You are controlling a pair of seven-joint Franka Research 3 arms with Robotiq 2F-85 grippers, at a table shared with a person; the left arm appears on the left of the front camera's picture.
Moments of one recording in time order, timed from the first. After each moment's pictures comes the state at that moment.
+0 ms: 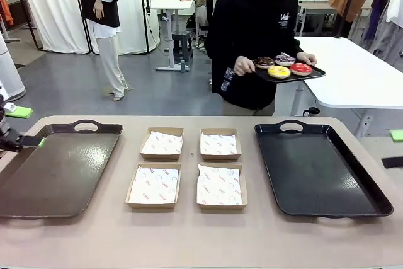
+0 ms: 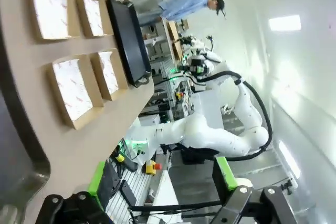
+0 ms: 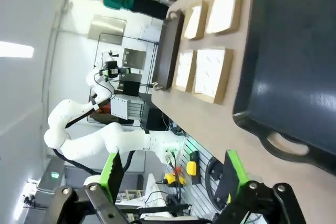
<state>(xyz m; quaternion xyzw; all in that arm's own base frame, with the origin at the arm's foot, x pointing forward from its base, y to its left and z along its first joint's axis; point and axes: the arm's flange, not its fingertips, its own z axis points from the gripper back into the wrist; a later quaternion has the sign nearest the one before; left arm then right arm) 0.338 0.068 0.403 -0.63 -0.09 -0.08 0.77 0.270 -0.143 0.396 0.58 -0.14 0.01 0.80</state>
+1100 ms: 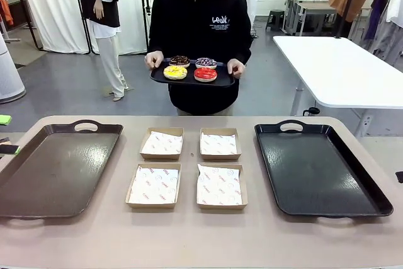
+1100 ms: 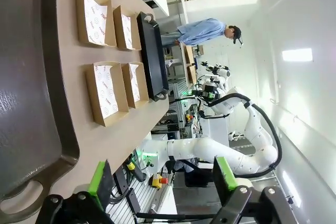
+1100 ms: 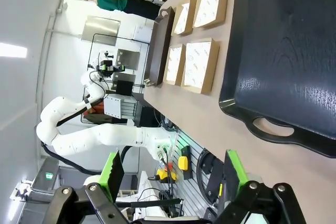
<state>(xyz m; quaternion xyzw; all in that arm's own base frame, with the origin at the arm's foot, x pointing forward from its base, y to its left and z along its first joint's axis) 0.324 0.116 0.392 -0.61 -0.11 -0.01 0.79 0.250 -0.157 0.390 0.57 -0.14 0.02 0.81</state>
